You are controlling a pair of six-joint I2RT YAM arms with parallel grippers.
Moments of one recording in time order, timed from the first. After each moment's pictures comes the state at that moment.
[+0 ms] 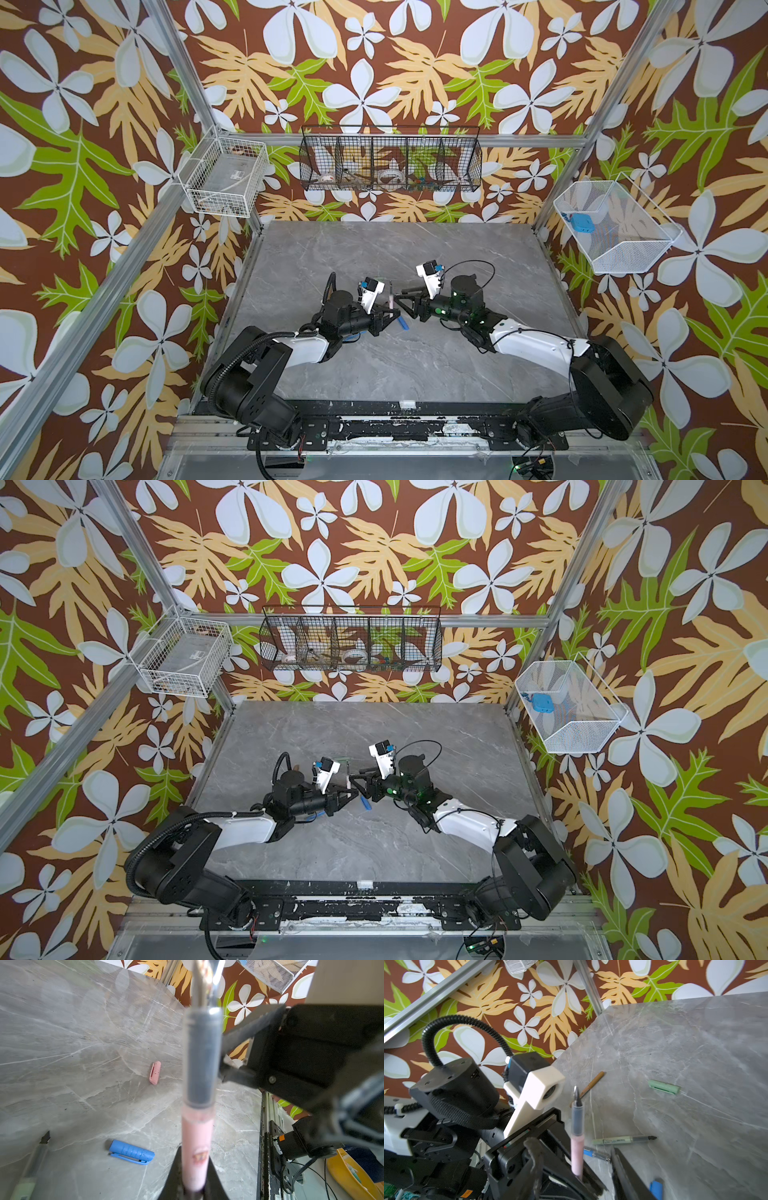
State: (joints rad) left arm -0.51 1.51 0.50 0.71 0.61 -0.43; right arm 0.60 1.42 0.76 0.39 -0.41 0.42
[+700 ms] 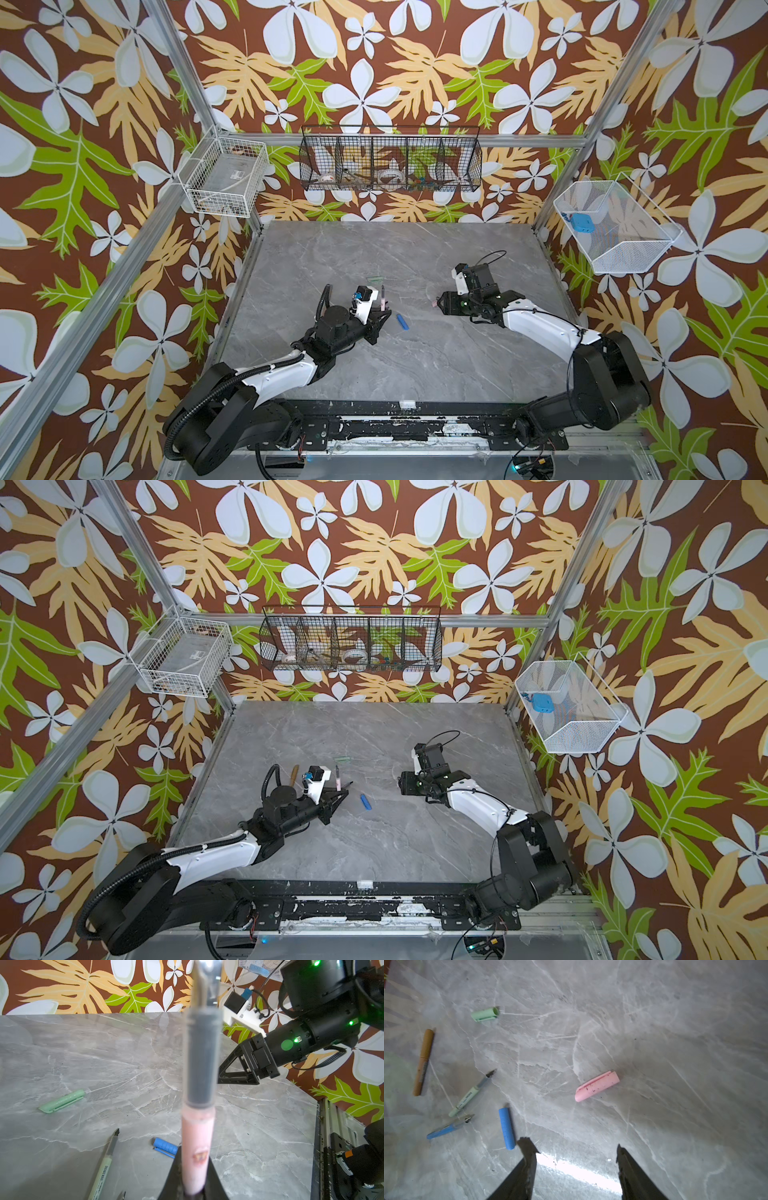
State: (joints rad) left arm -0.62 1.25 0.38 0.63 0.25 -0.25; right arm 0.38 1.51 0.88 -0.32 -0.14 0.37
